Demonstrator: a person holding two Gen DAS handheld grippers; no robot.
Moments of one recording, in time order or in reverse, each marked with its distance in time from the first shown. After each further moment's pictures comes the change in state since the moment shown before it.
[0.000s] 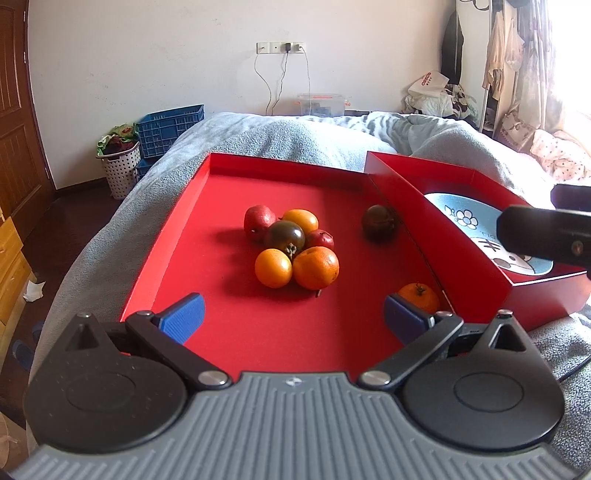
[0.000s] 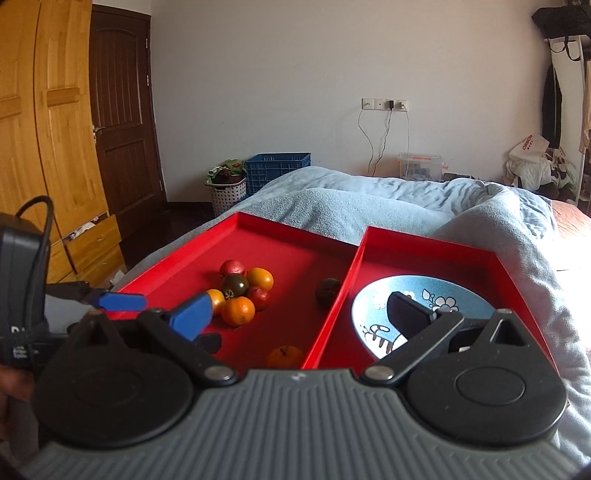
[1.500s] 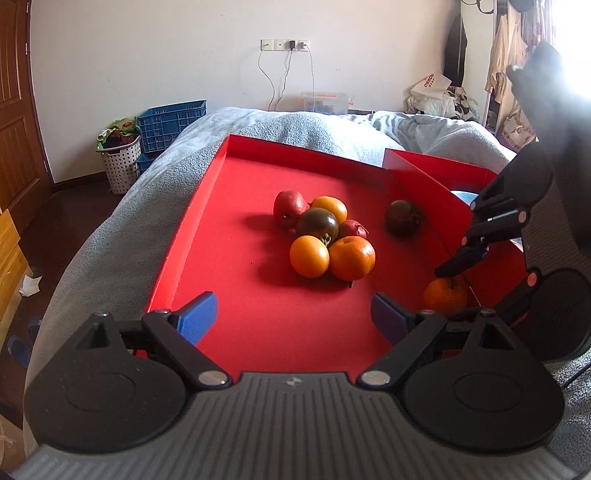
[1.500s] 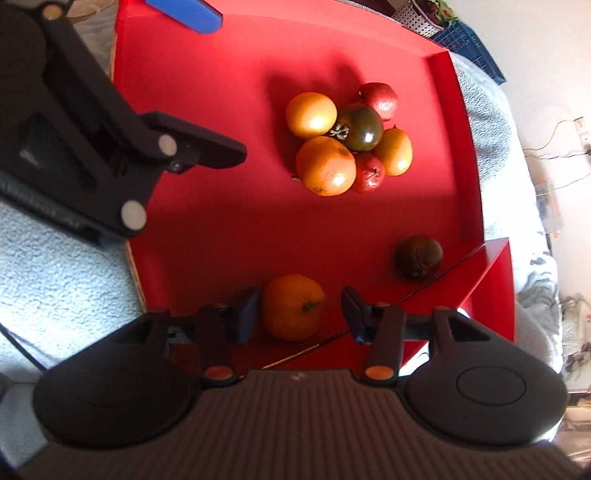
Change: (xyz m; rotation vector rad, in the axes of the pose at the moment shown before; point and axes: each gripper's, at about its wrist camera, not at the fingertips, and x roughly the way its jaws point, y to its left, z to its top) left arm 0.016 0.031 -0.007 -0.023 0.010 -0.014; right arm 0.122 0.069 -0.013 -0.930 0.686 0.175
